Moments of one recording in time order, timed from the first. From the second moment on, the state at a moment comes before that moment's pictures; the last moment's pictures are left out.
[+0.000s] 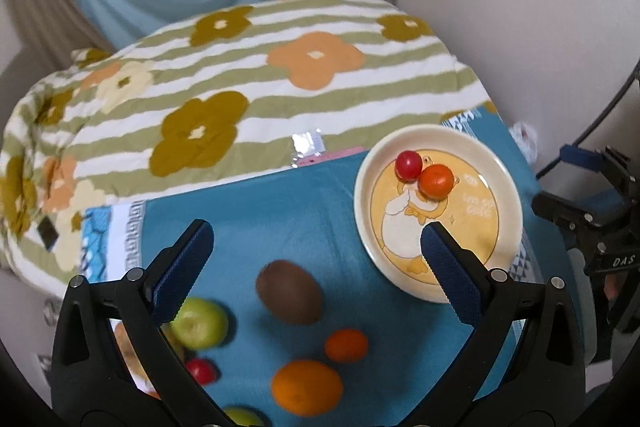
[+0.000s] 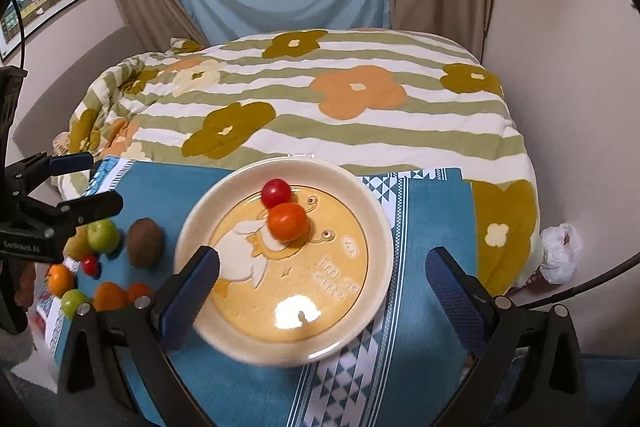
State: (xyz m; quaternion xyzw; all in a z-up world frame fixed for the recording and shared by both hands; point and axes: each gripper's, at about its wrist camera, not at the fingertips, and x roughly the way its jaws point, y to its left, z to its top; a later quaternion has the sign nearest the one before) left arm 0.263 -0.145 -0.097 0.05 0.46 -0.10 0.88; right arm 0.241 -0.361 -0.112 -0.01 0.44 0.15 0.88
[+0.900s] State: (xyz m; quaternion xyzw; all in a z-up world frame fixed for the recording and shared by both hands) left arm 0.063 -0.013 -0.072 -0.02 0.42 0.10 0.90; right arm 0.141 -0.267 -0.088 -0.03 0.43 0.27 0.86
